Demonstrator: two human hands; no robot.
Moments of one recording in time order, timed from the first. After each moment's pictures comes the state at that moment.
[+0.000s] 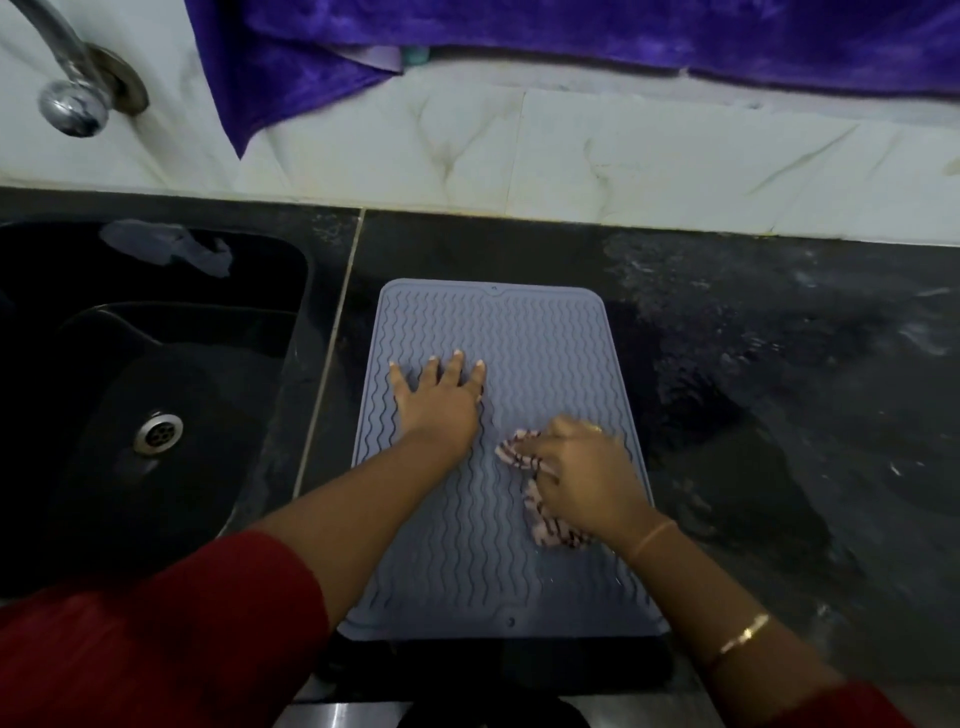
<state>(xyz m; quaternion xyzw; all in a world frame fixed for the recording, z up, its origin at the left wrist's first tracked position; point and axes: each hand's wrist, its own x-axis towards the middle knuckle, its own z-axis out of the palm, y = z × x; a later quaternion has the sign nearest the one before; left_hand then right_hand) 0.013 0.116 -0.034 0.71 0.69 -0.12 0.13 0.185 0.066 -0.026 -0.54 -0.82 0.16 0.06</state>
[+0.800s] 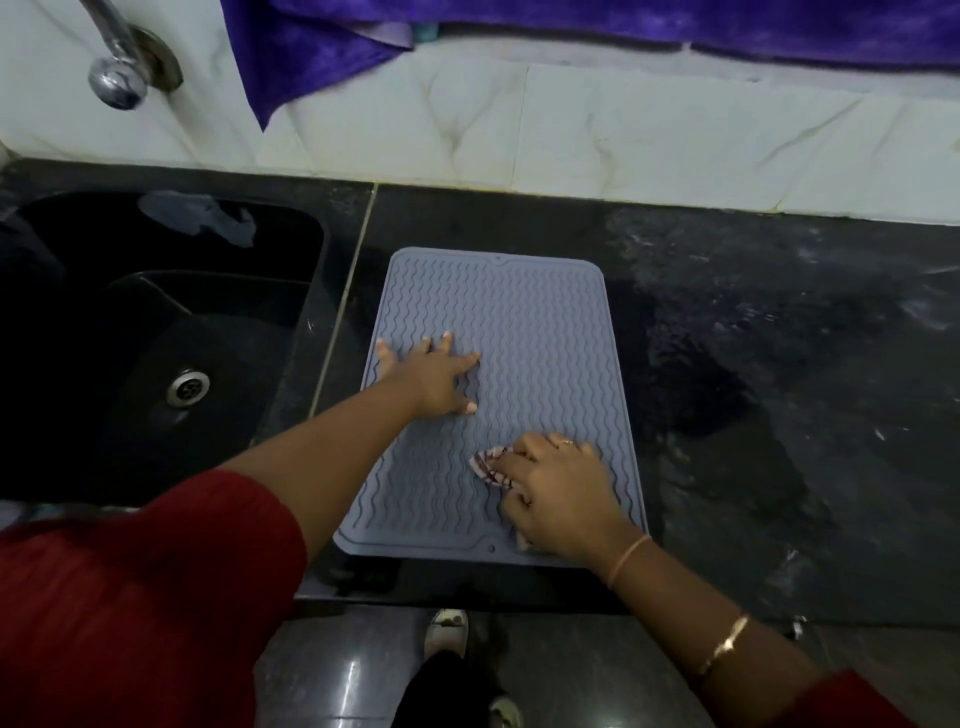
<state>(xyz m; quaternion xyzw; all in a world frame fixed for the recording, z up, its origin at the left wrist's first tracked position) -0.005 0.093 -0.023 0.71 0.65 -0.16 0.21 0.185 0.000 -0.037 -0.47 -0.88 0.06 0.05</state>
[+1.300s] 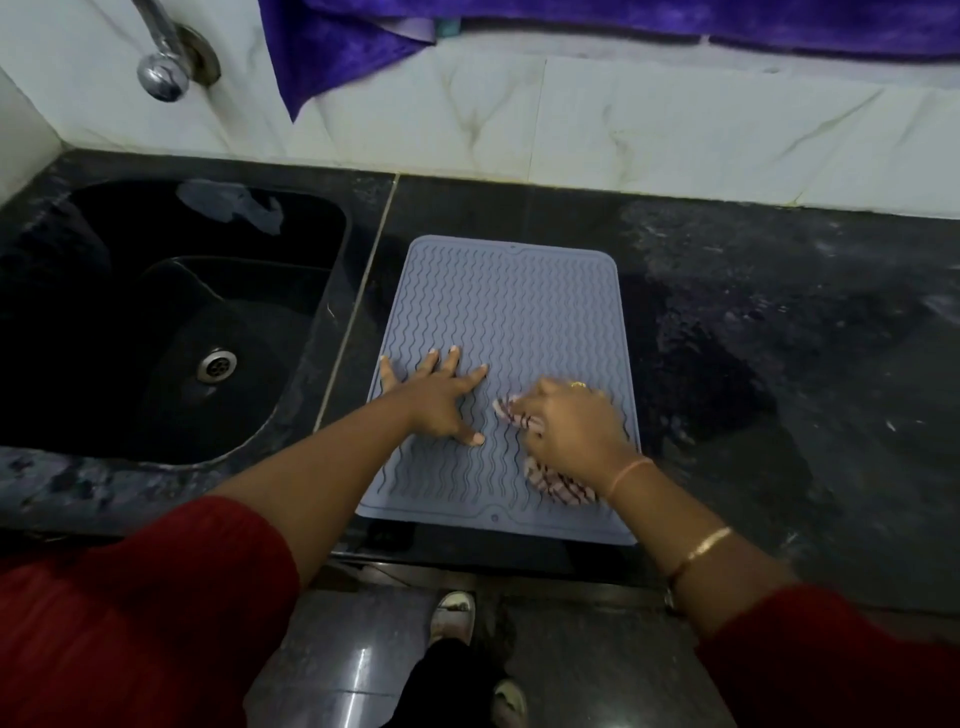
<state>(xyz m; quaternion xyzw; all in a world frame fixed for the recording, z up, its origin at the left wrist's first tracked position) -0.007 0.045 -0.023 0.70 0.64 -0.16 0.27 0.189 0.038 -0.027 -0.50 -0.86 0.14 0.00</state>
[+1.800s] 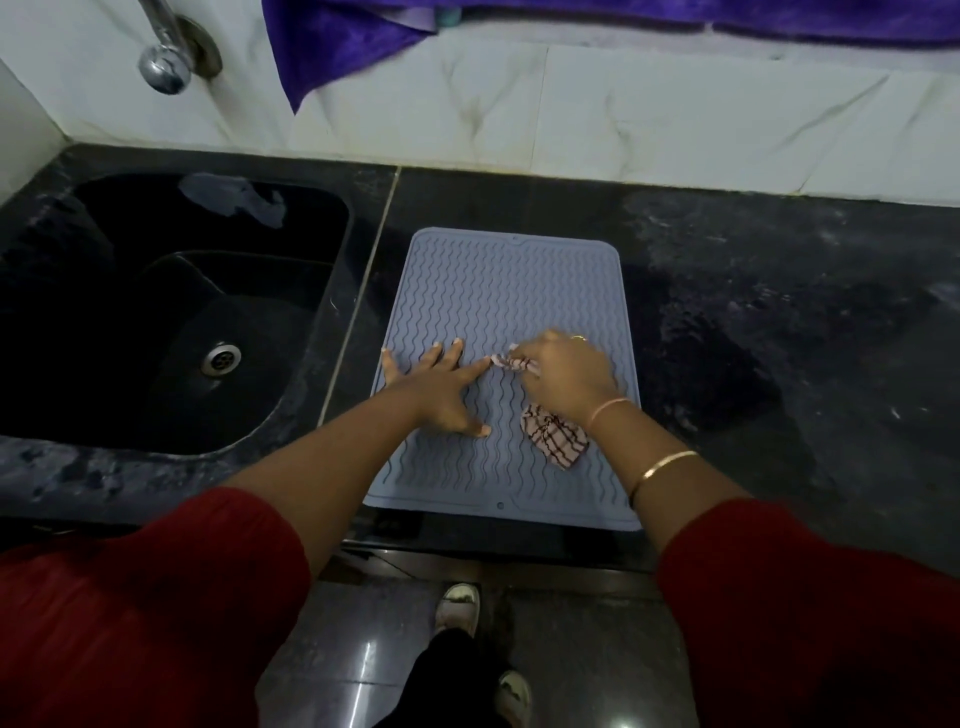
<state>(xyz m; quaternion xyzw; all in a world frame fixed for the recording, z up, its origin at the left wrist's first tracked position) -0.003 0.040 -0.020 0.70 0.65 -0.18 0.24 0.172 0.075 -0.020 -0.55 -0.82 0.16 0.04</state>
